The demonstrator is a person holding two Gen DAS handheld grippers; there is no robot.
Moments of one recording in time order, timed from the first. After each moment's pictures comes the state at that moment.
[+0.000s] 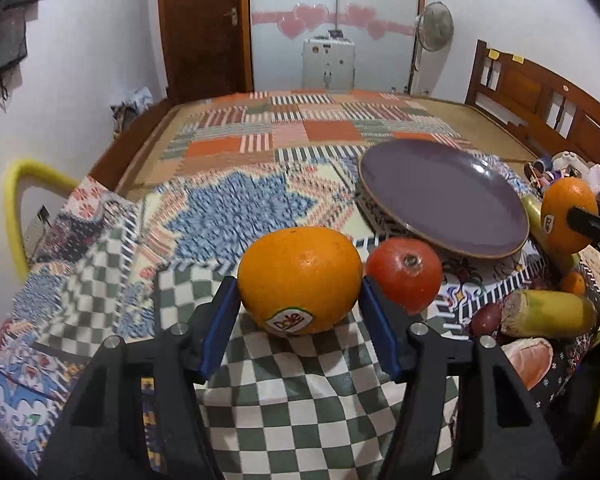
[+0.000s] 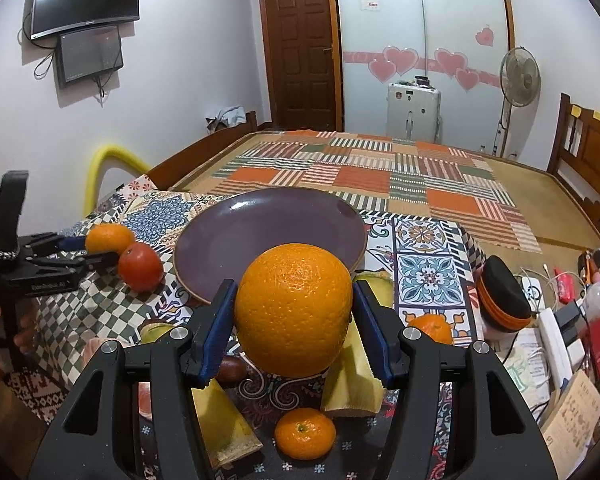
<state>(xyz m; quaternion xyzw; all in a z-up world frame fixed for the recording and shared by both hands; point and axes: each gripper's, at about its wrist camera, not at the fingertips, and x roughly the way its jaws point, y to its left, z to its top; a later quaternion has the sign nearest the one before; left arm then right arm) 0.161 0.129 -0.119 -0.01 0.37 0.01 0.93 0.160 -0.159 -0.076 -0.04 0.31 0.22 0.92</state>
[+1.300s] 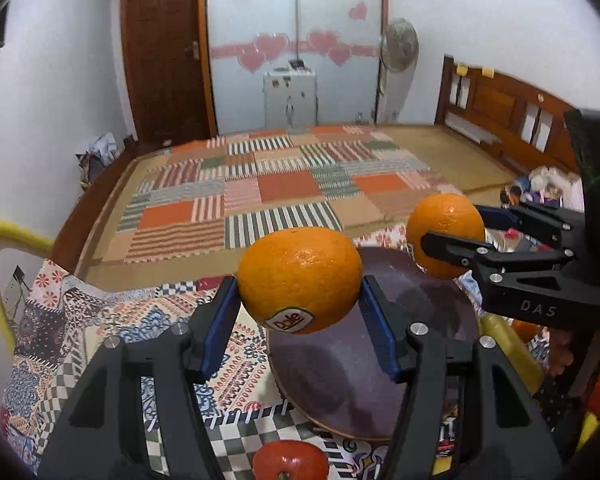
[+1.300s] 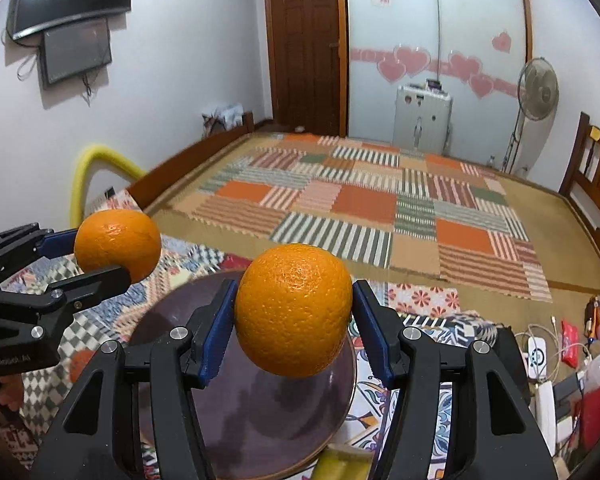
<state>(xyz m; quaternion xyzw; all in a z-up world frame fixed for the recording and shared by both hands) 0.273 0.059 -0.064 0.02 0.34 -0.05 0.94 0.273 -0.130 -0.066 -0.07 0.34 0.23 0.91</state>
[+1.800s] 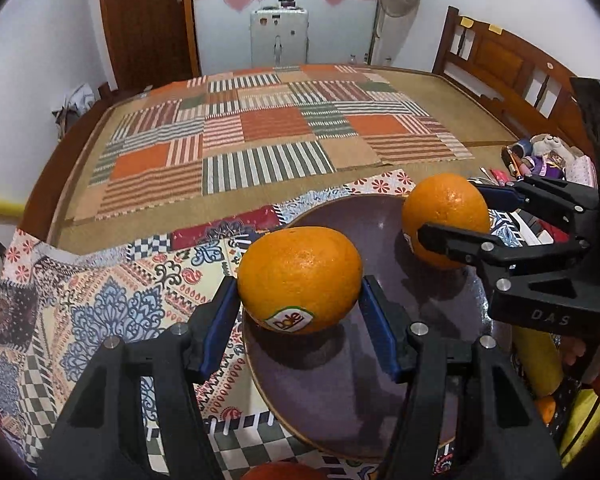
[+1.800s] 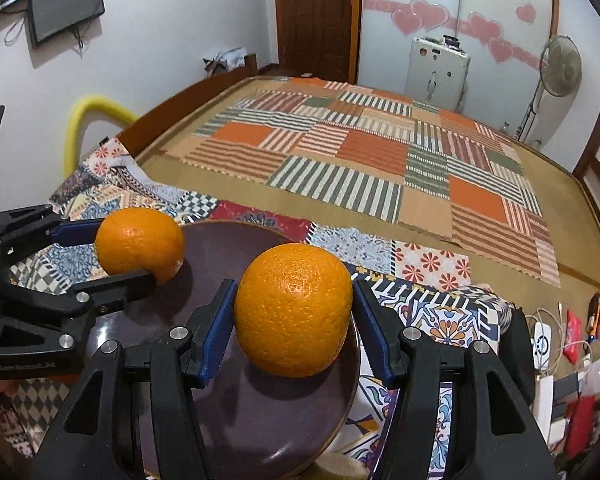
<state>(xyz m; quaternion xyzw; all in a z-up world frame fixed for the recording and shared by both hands) 0.319 0.054 -0.106 0.00 0.44 -0.07 0.89 0.299 -0.122 -0.088 -0.10 0.41 0.23 0.88</state>
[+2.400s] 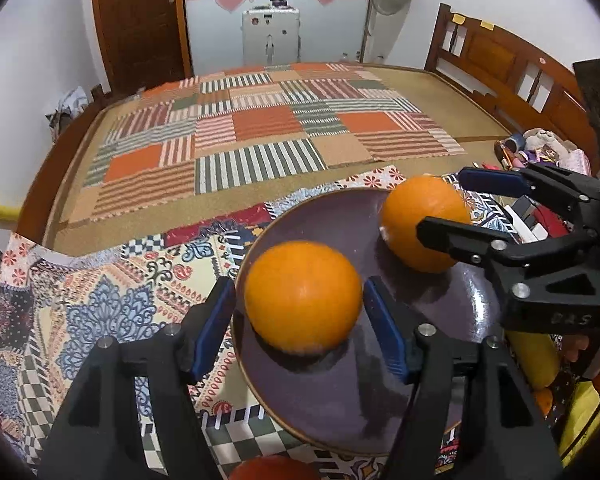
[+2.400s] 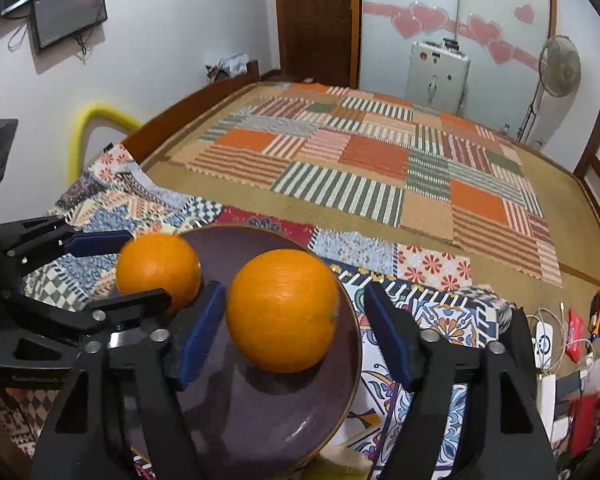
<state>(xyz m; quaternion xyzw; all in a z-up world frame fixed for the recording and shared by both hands) 0.310 0.050 -0.104 0.01 0.44 -0.07 0.90 0.289 -0.121 -0.074 -0.09 0.39 0.24 0.88</state>
